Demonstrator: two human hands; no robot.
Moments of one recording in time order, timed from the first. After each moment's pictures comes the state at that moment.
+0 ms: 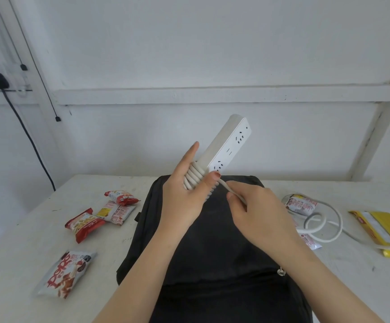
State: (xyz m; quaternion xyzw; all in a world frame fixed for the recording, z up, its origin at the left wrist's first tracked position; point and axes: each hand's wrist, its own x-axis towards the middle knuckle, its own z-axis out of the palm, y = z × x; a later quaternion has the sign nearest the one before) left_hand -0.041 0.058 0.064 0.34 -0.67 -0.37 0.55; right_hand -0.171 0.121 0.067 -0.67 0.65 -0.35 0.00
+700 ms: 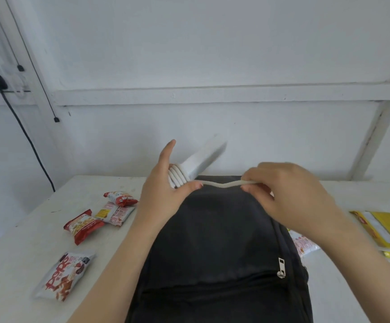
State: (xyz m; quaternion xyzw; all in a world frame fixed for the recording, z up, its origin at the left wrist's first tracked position) left_hand -0.013 0.025 0.060 0.45 -0.73 -0.22 0.47; right_hand -0.216 0.126 0.105 -0.76 0.58 -0.25 -0.16
